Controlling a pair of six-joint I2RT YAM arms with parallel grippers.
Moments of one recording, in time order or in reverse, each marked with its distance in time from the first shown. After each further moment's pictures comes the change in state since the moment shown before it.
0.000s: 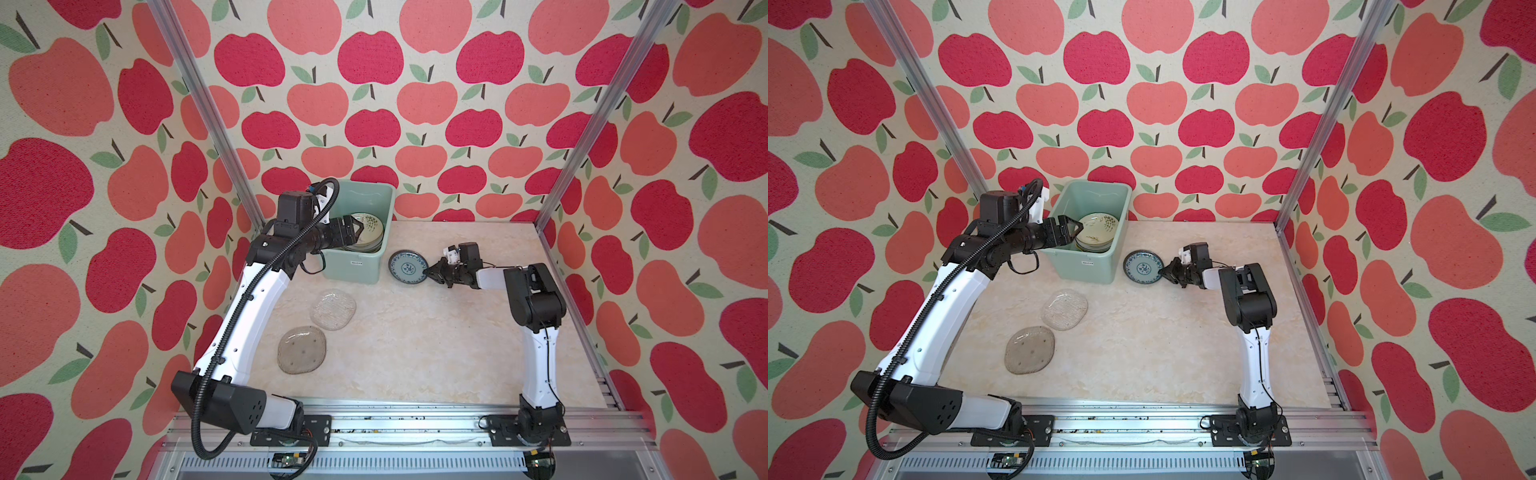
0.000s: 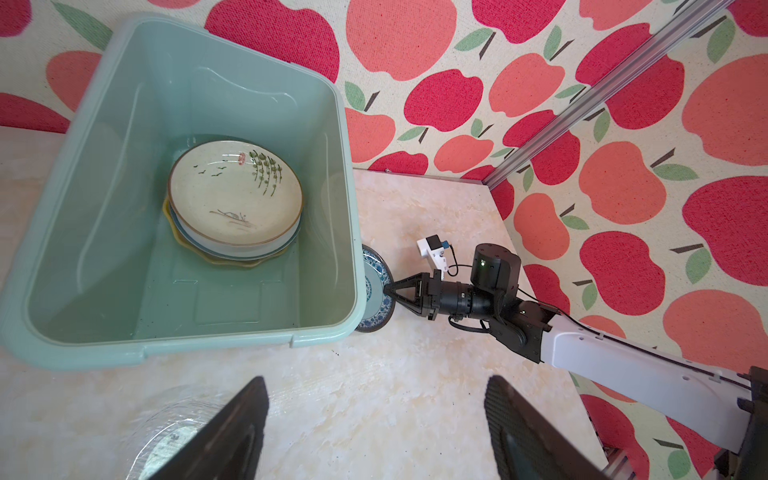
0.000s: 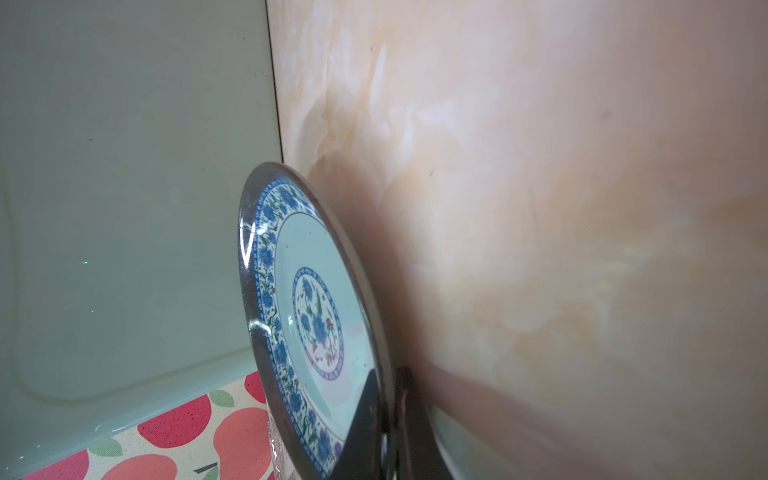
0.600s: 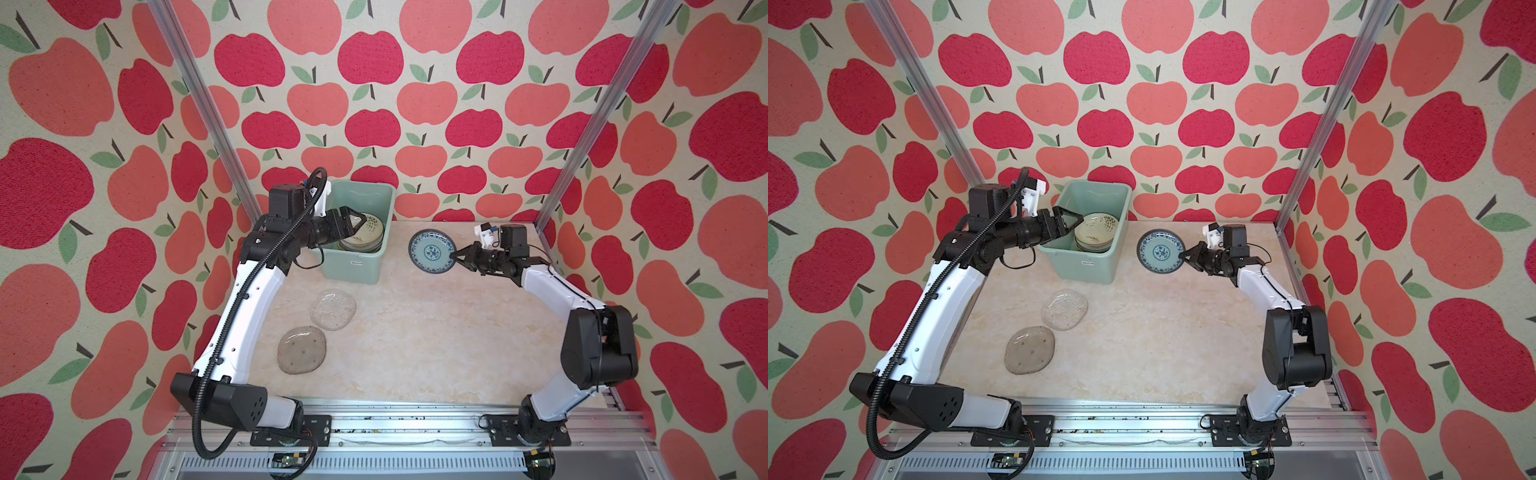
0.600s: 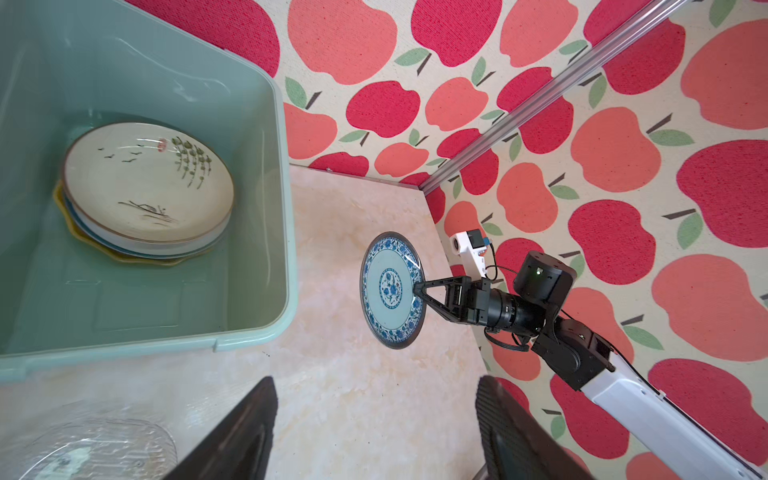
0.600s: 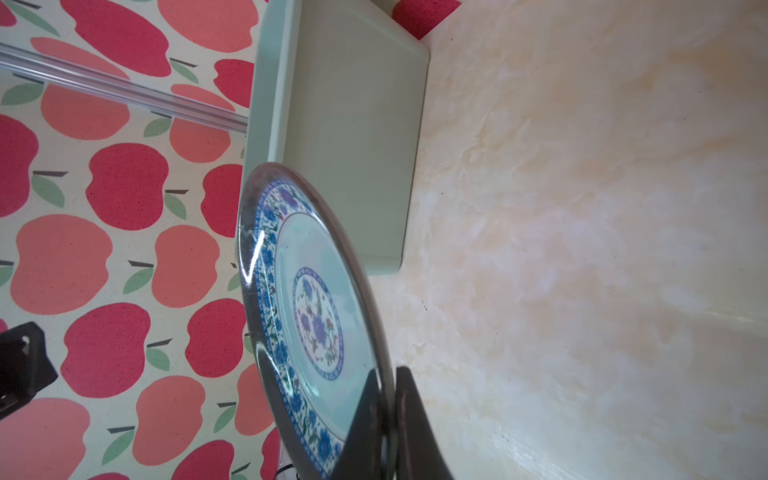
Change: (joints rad) left arm 0.005 0.048 0.079 0.006 0.225 -0.141; right arm -0.107 -0.602 -0.105 -0.423 -0.059 -0.240
